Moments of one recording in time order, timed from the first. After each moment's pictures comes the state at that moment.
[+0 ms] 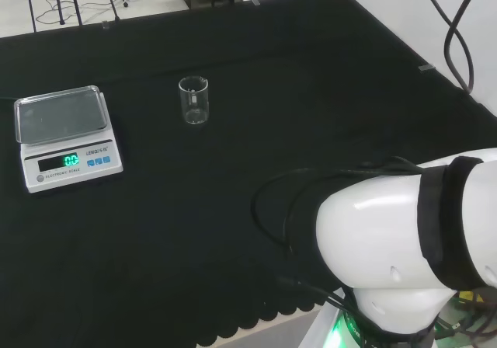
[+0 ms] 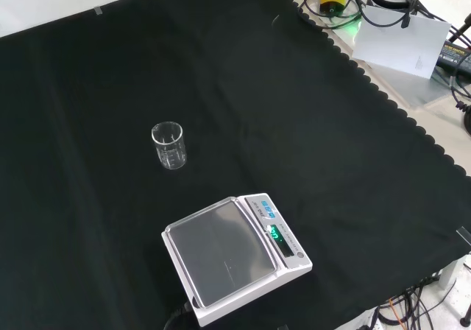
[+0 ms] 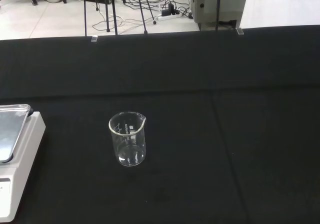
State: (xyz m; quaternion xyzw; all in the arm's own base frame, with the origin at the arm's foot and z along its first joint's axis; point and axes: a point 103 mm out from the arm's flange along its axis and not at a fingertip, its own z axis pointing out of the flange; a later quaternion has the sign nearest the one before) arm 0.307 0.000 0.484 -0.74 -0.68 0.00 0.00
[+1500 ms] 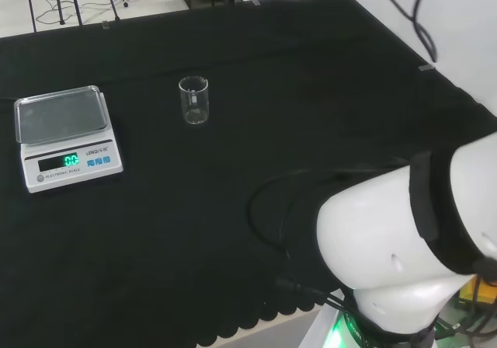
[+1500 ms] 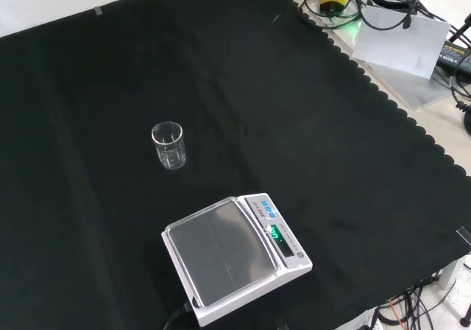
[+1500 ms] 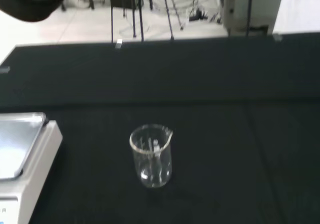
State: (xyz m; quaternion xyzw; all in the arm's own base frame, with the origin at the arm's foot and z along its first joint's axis) arm 0.388 0.012 0.434 -0.71 -0.71 -0.01 0.01
